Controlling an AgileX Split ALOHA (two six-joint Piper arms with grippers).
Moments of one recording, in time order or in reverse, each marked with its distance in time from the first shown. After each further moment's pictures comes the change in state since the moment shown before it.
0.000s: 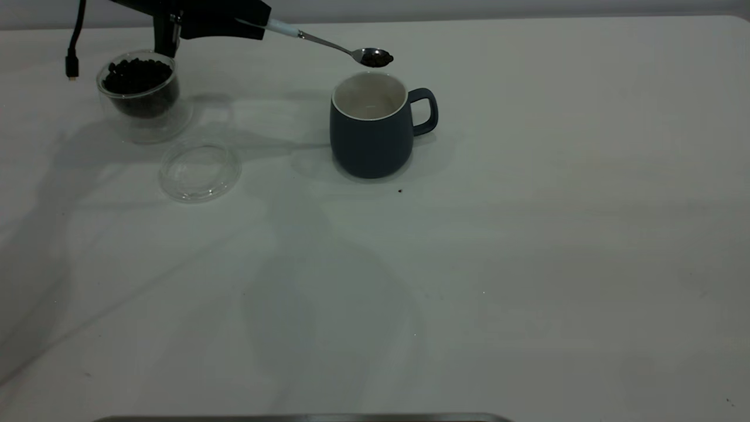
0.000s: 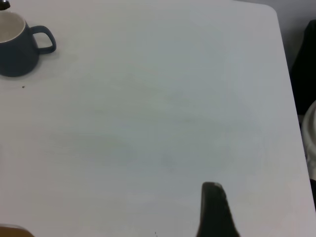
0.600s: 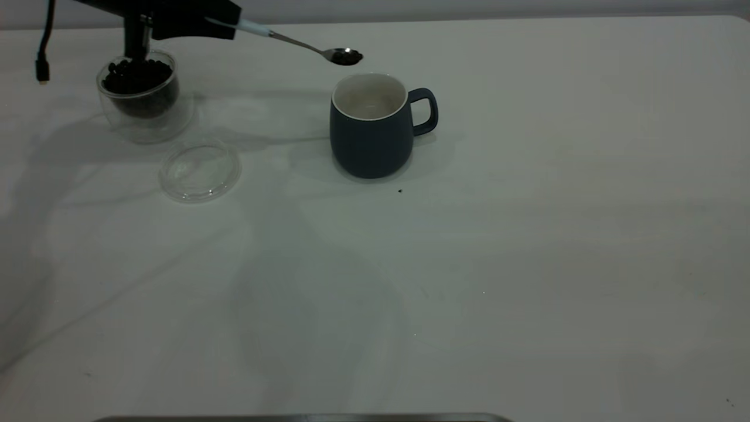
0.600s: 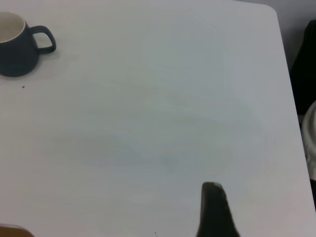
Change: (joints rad) left arm 0.050 0.000 0.000 0.013 0.000 -0.103; right arm 0.000 0.000 0.000 0.000 0.000 0.000
